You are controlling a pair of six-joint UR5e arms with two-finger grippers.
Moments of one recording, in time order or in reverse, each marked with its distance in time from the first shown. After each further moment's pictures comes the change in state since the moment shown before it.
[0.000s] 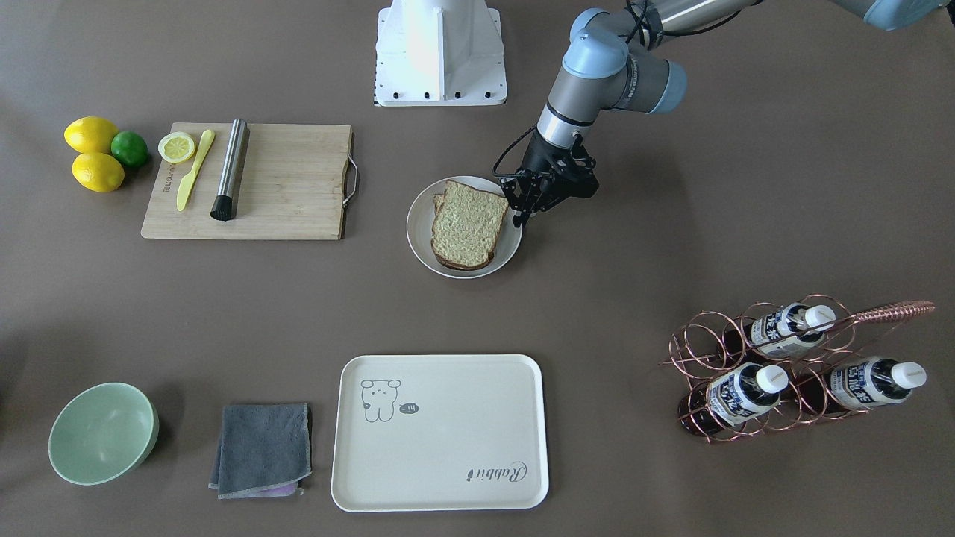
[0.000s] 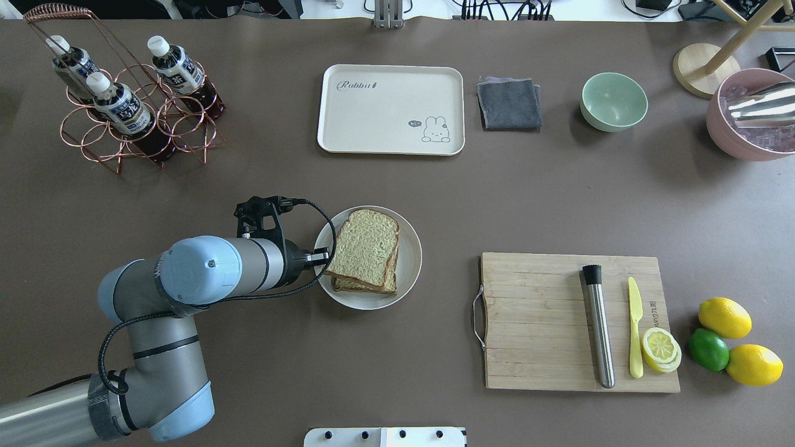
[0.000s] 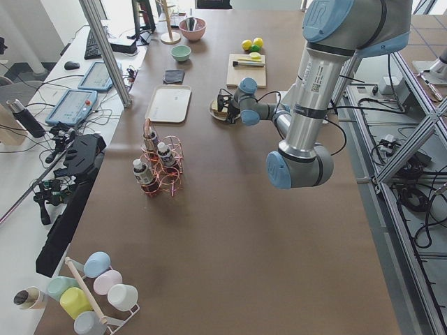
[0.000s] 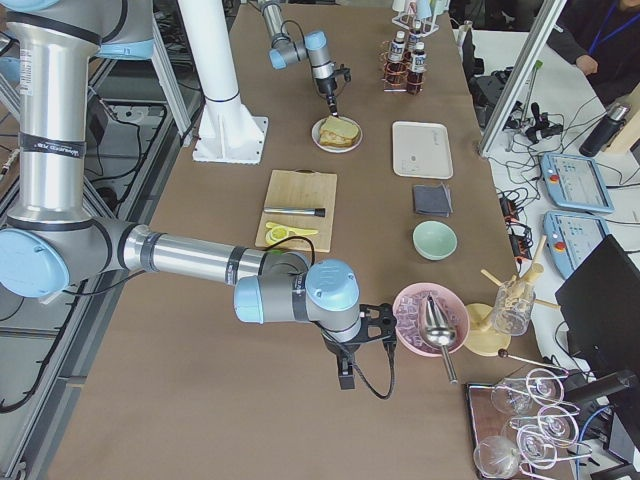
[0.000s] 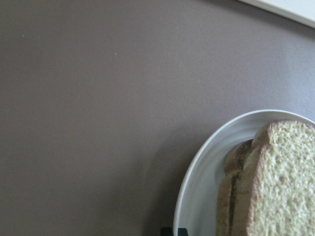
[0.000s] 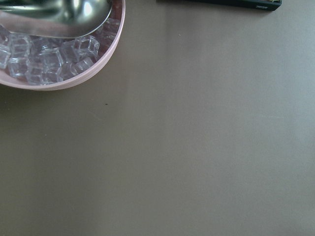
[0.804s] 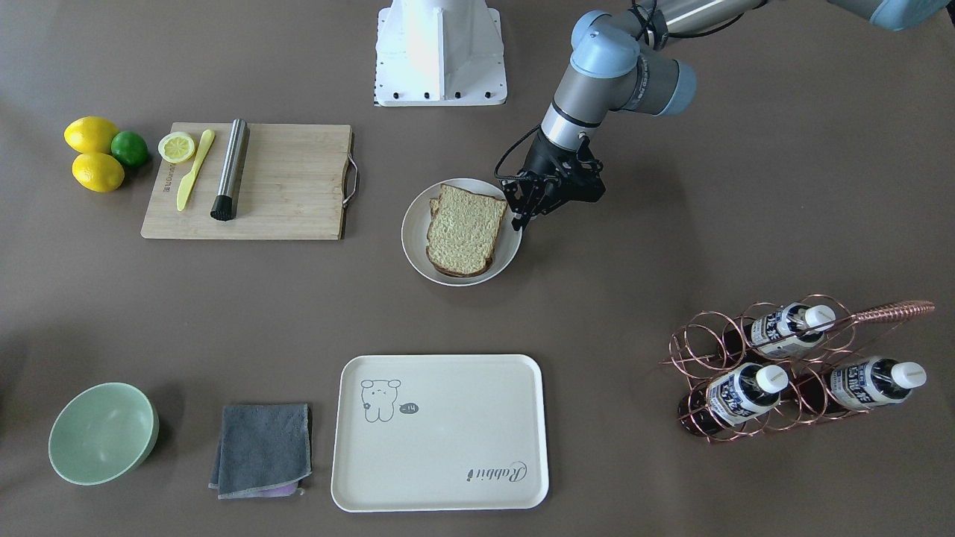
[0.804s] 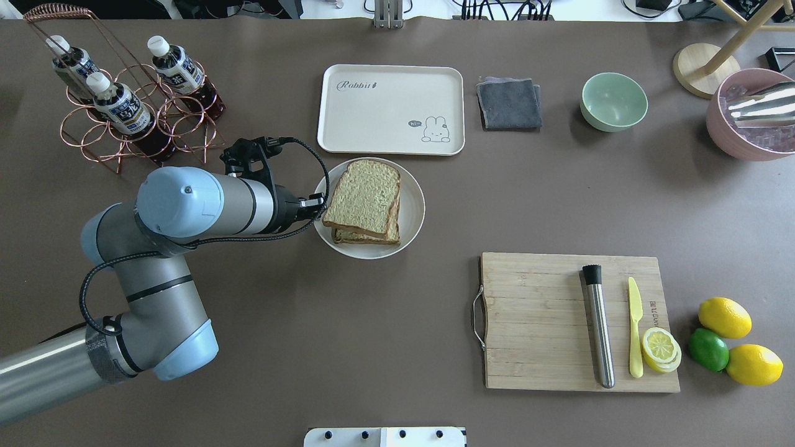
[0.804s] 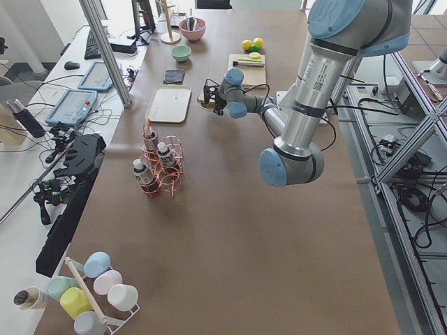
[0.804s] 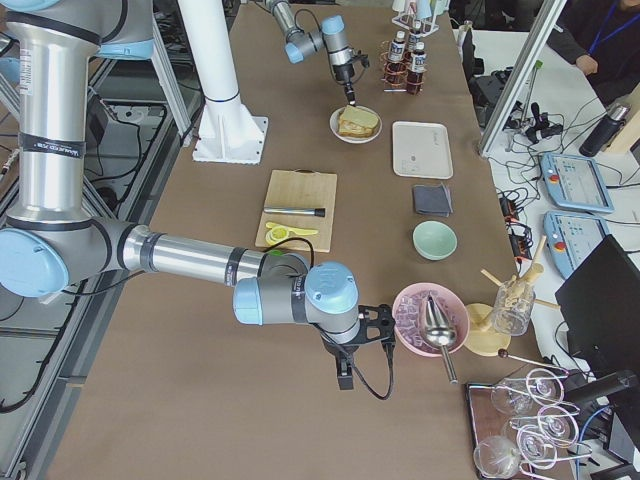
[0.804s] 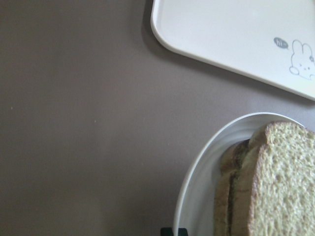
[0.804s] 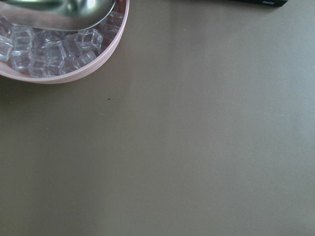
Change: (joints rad) left arm -0.135 -0.054 -0.001 0.010 -0.116 -0.002; right arm -0.001 -0.003 -0.006 0.001 0.010 -0.014
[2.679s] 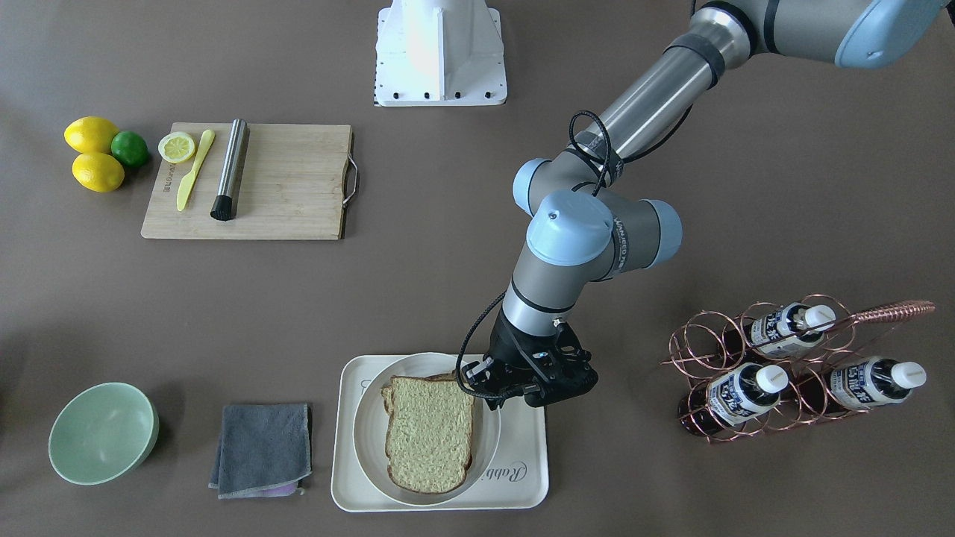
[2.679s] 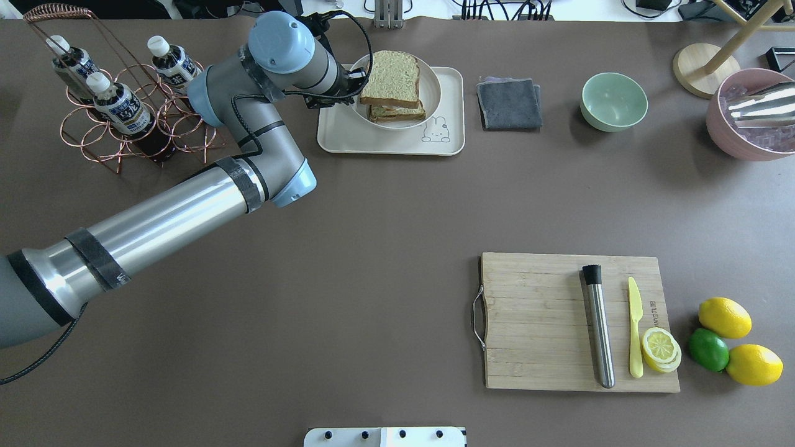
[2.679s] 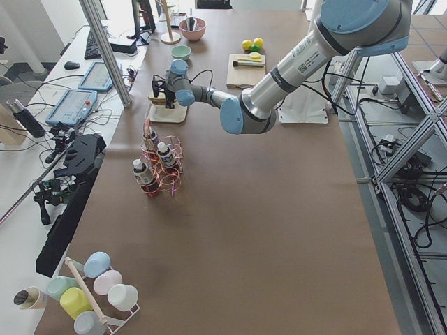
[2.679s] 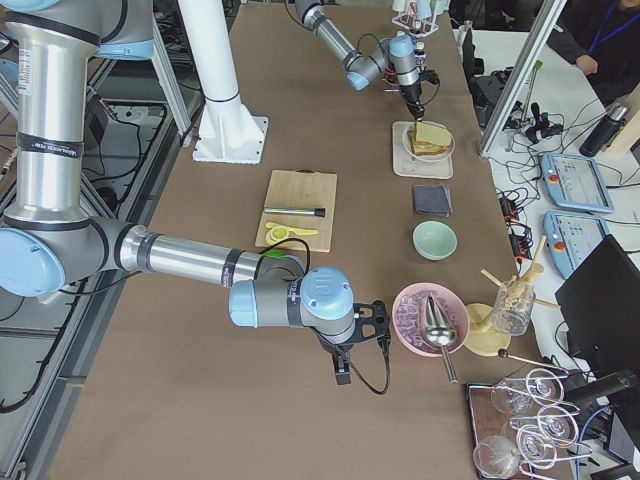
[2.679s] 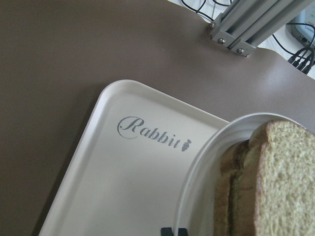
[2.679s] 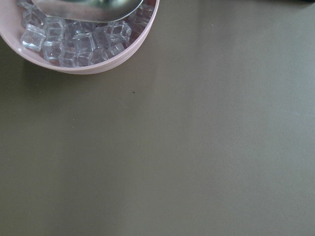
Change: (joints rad) left arm -0.232 -0.552 0.854 -0.192 -0.107 -0.007; right arm 0.003 -0.014 0.000 0.000 0.077 -0.060
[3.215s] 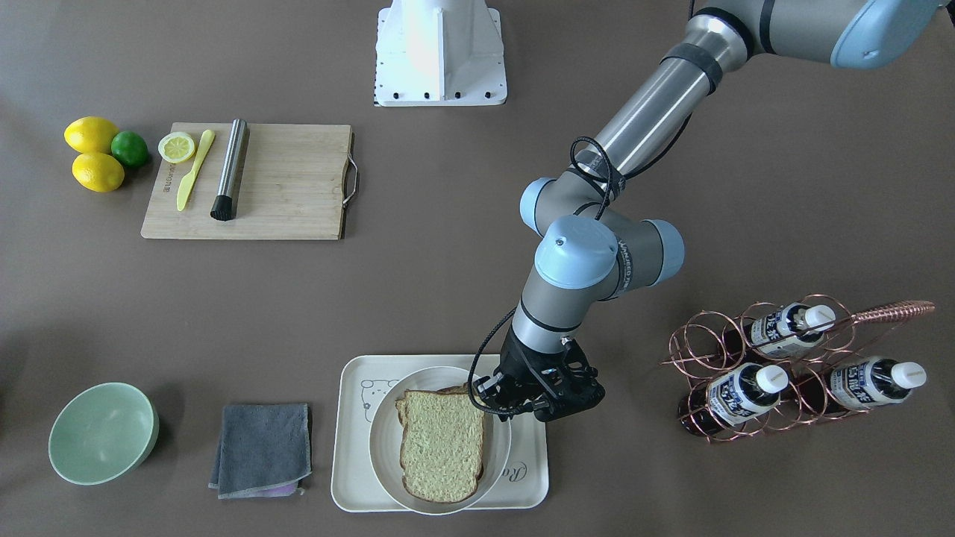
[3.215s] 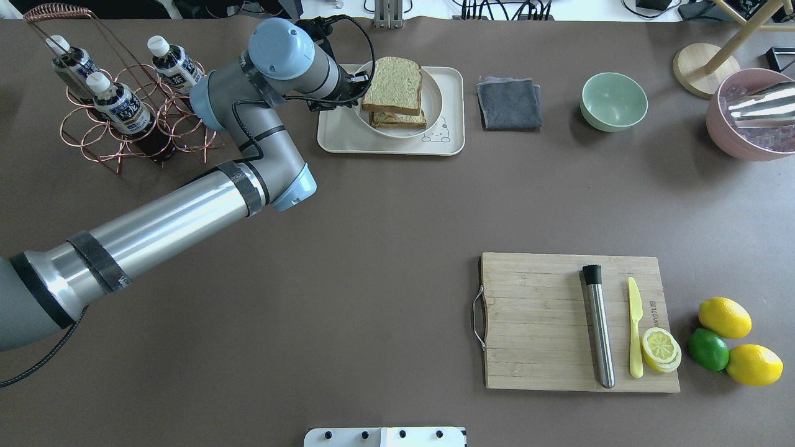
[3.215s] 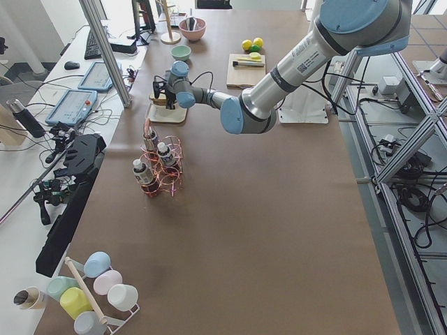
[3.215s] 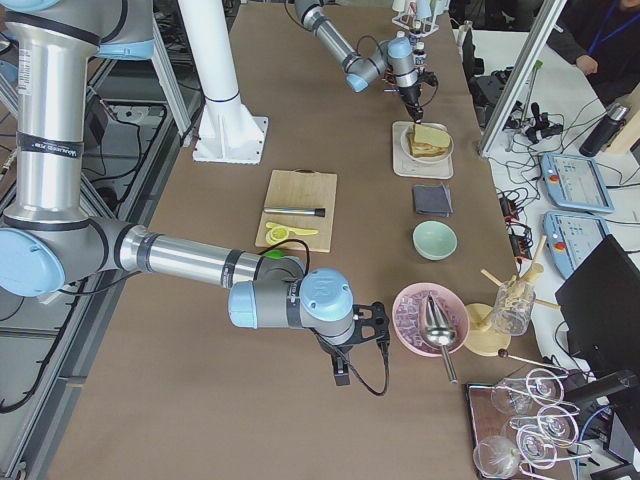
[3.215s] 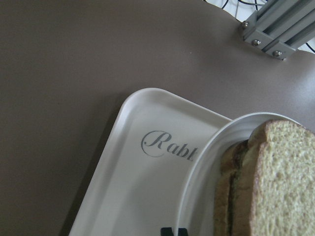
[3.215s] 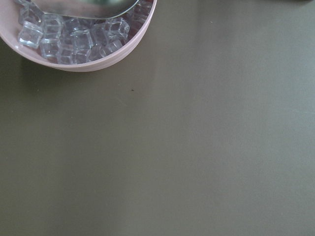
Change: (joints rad) left arm 0.008 0.000 0.017 -0.044 0.003 0.011; right arm 0.000 -0.002 -0.004 0.000 0.000 -0.001
